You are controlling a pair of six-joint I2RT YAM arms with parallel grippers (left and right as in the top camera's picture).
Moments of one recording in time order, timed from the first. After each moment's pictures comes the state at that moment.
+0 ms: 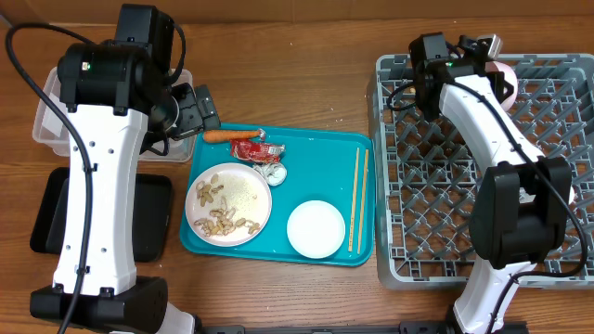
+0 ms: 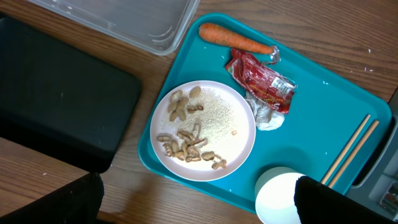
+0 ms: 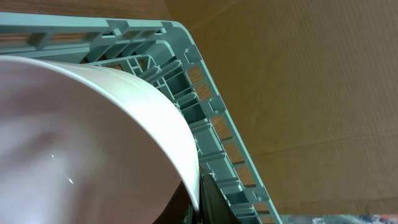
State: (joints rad) left arm -0.10 1.71 2.06 -1.67 -0.05 -0.47; right arm 0.14 2.03 1.65 -0.97 1.21 0.35
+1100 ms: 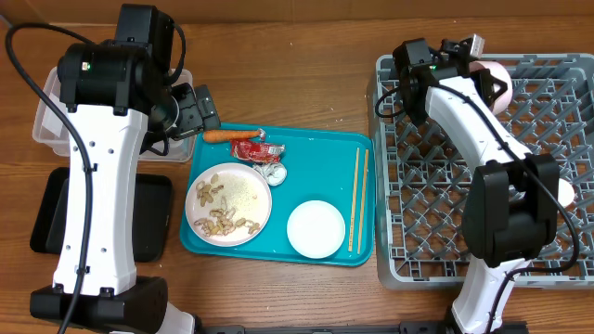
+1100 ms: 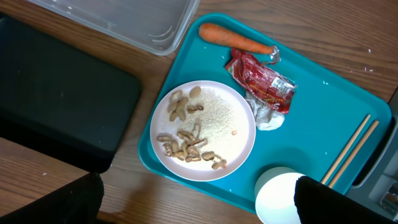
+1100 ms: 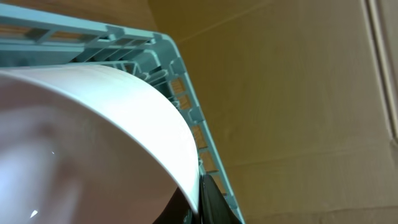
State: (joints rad) left arm -0.10 1.71 2.06 -1.67 -0.05 -0.47; right arm 0.19 2.05 1.65 -1.00 1.35 0.30
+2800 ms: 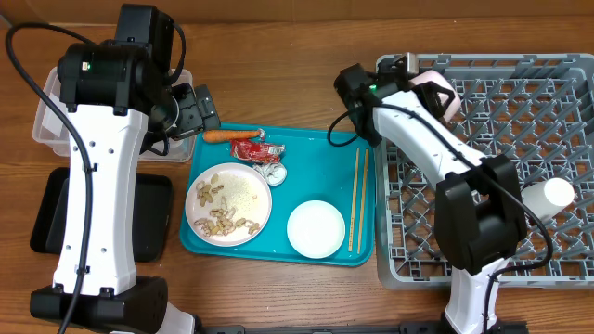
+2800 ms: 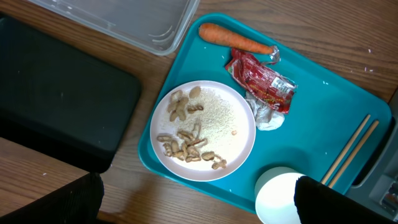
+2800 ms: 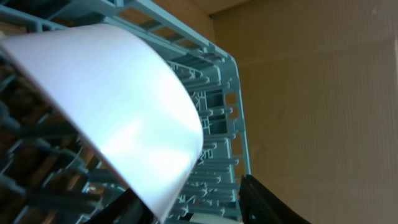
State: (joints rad) left arm -0.10 1.71 2.06 -1.67 -0.05 -0.47; right arm 0.43 2.07 1.64 -1.14 1.23 0.32
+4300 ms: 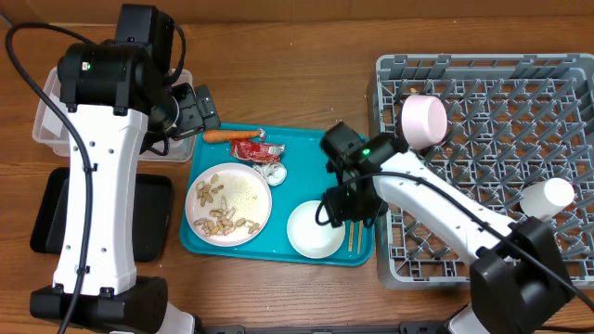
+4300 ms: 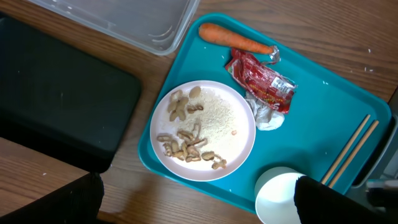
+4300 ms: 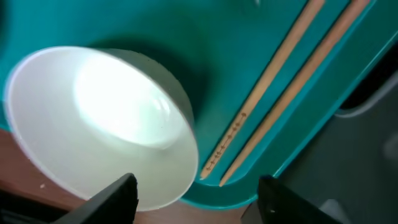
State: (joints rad) left arm -0.10 1.71 2.06 -1.67 -0.05 -0.47; right arm 0.63 1.73 1.23 -1.10 -0.15 0.33
